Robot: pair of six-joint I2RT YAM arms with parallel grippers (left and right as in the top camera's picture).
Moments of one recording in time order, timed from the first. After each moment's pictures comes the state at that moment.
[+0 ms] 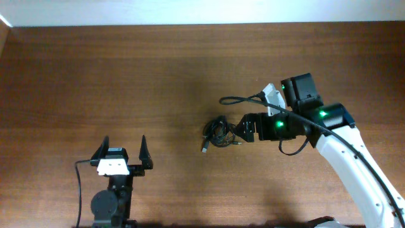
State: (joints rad) left arm 0.01 0.01 0.01 0.00 0.00 -0.02; right arm 0.28 1.39 1.15 -0.95 -0.52 0.24
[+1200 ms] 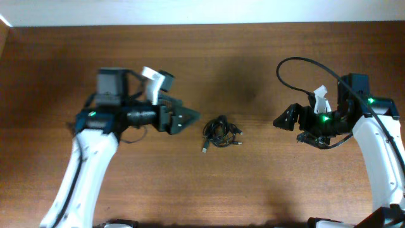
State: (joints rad) left arm -0.10 1.38 1.13 -0.72 0.99 0.10; right arm -0.14 1.46 1.17 -1.16 -0.63 0.18
